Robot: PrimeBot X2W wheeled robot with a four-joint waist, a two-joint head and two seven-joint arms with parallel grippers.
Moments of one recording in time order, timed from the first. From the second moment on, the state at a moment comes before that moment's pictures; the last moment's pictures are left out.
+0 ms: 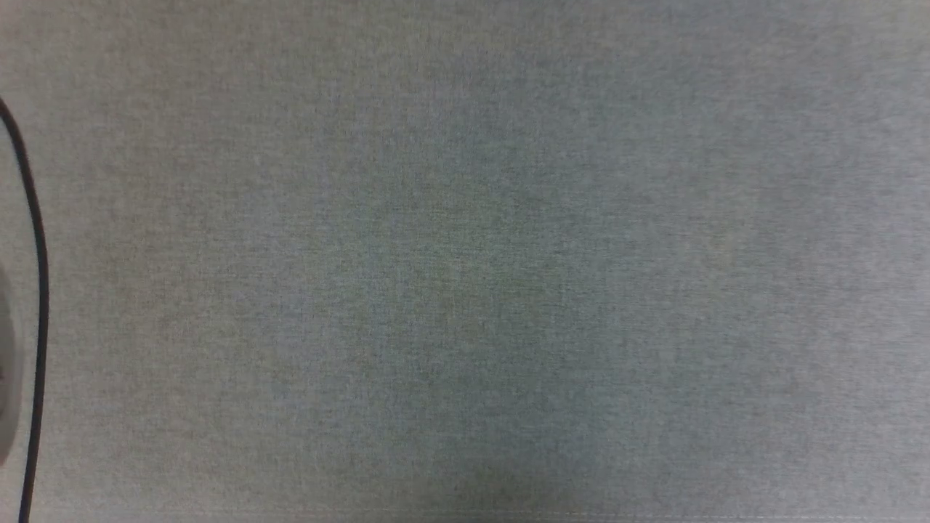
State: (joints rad) left arm -1.57 0.36 -0.08 0.65 -0.52 0.00 -0.08; right arm -1.73 -0.05 -0.58 0.56 0.09 0.13 0.25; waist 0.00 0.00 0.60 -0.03
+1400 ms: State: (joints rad) left arm -0.08 0.20 -0.14 0.32 -0.64 0.13 -0.09; right arm -0.02 -0.11 -0.31 0.00 0.12 0.13 0.32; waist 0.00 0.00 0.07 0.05
